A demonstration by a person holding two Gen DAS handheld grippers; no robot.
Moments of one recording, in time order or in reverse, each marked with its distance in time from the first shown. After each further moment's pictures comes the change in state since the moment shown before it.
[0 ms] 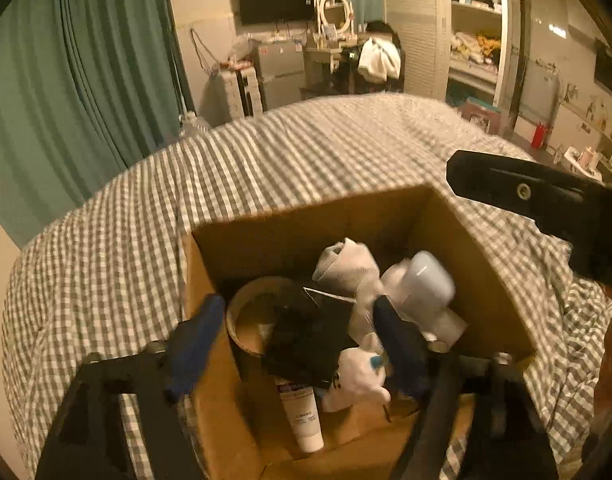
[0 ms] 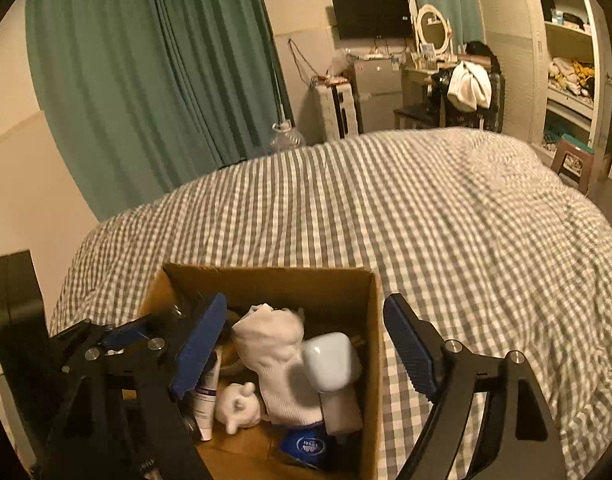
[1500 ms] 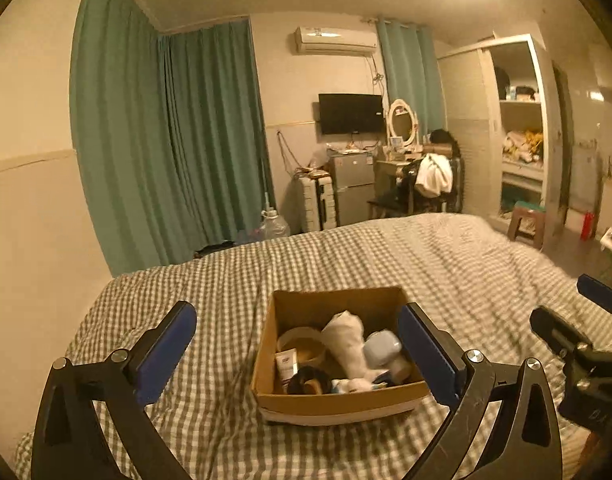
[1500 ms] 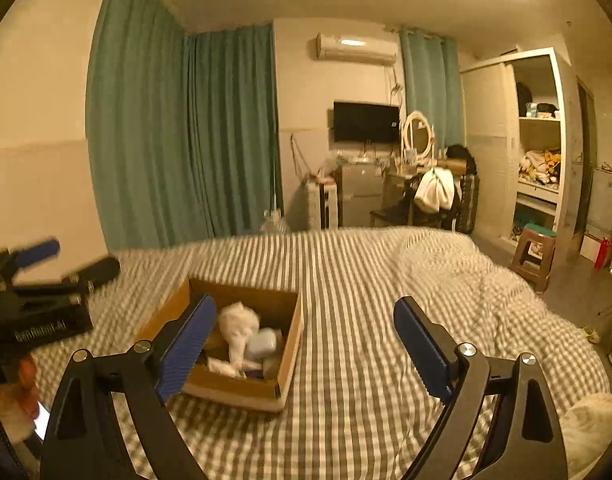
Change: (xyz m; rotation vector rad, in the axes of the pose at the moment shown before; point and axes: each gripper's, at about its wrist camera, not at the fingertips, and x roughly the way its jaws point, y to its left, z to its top) left arm -0.175 -0.066 -0.041 -0.141 -0.396 0.297; right arm -0.205 -0.040 -0.093 -0.153 -0.339 -0.067
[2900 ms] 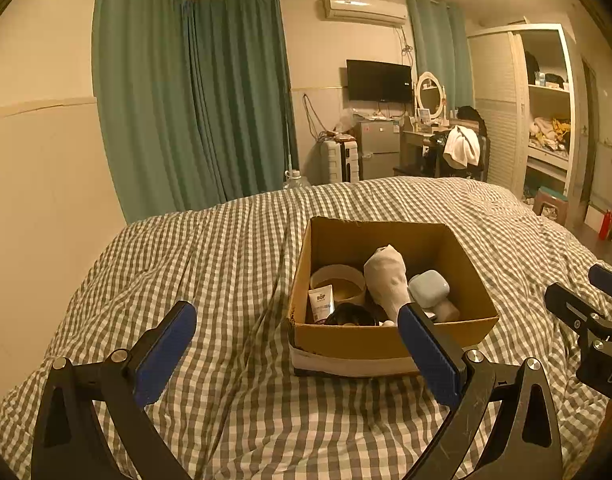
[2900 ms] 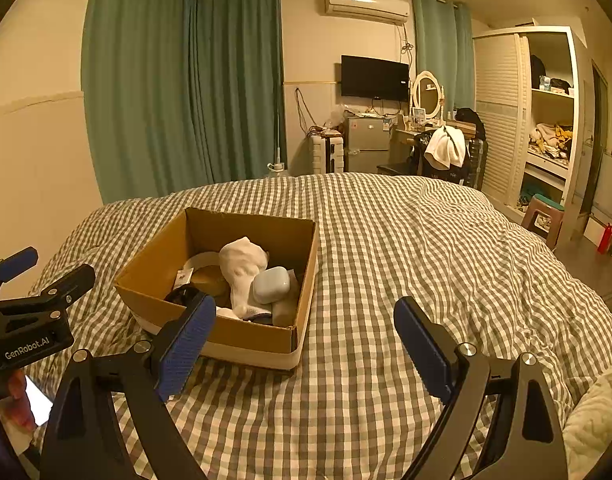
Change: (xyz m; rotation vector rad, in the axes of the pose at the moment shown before) left arm 0.034 0.035 -0.066 -0.066 0.129 0.049; right arm 0.051 0.025 -0.049 -0.004 0.140 0.008
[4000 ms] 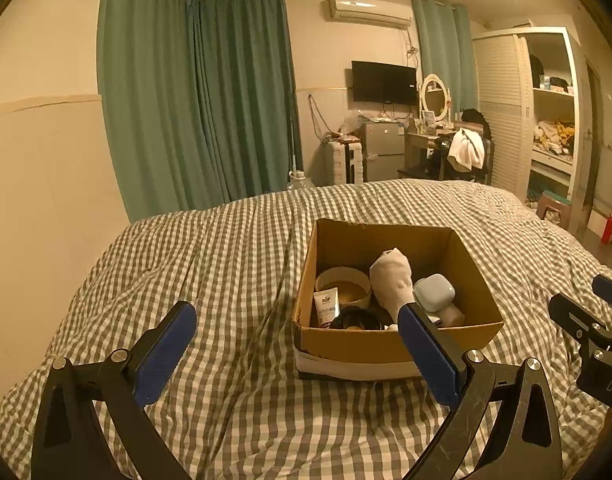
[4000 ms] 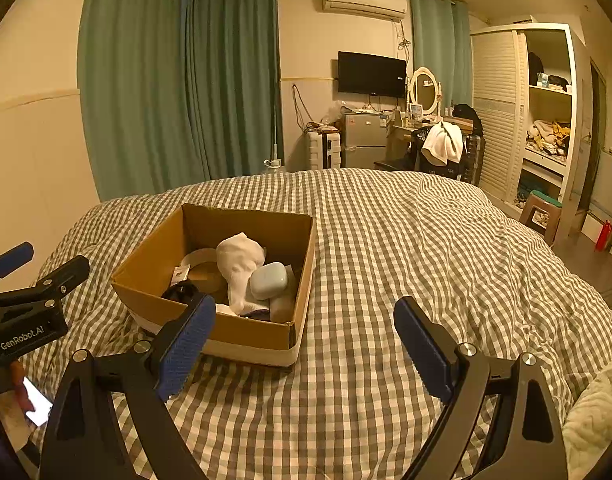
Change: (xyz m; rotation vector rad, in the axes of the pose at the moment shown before) left arm 0.001 0.004 0.002 -0.011 0.000 0.019; right arm 0.006 0.002 -0.002 0.005 0.013 -0.014
